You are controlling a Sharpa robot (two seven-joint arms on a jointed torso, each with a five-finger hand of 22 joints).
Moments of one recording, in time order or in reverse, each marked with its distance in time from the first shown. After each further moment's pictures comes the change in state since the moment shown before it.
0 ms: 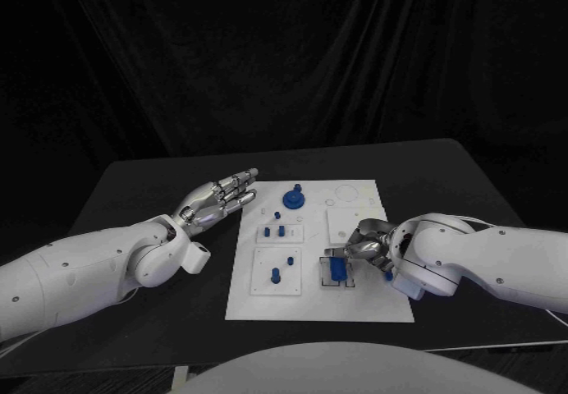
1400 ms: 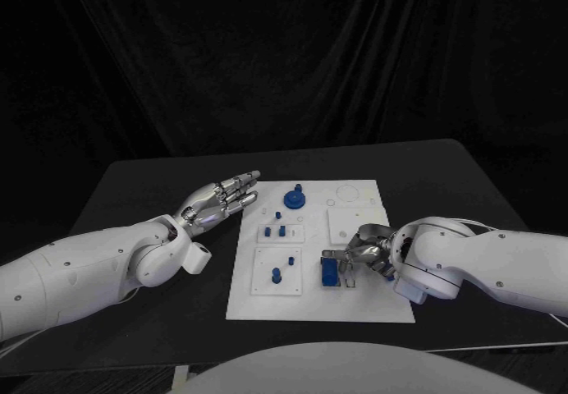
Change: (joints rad) left arm -0.001 0.002 0.000 -0.002 0.000 0.012 -0.015; left_hand 0.000 0.000 0.003 -0.003 0.008 0.000 0.000 0.000 0.000 0.000 0.007 0.004 0.000 0.000 0.007 0.000 0.000 0.000 -0.004 0.003 0.000 0.000; right arm -0.013 0.000 0.001 -0.005 -0.006 0.035 0.005; right_hand -0.119 0.048 -0.155 0.093 -0.275 -0.049 0.006 0.038 -0.002 0.000 0.007 0.000 0.000 -0.001 0.007 -0.006 -0.019 0.000 0.003 0.010 -0.028 0.000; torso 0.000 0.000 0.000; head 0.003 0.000
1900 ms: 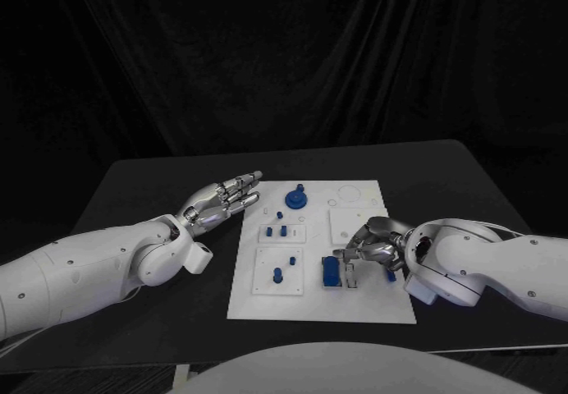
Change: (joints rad) left arm -0.002 0.000 0.000 -0.002 0.000 0.004 -0.002; left_hand 0.000 0.000 0.003 -0.003 0.000 0.004 0.004 0.000 0.000 0.000 0.000 0.000 0.000 0.000 0.000 0.000 0.000 0.000 0.000 0.000 0.000 0.000; right arm 0.014 -0.085 0.000 0.078 -0.018 -0.074 0.111; right_hand 0.204 0.017 -0.027 -0.105 0.250 -0.045 -0.004 0.064 0.030 0.000 0.000 0.000 0.000 0.000 0.000 0.044 0.088 0.000 0.000 0.000 0.044 0.000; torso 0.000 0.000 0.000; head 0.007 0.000
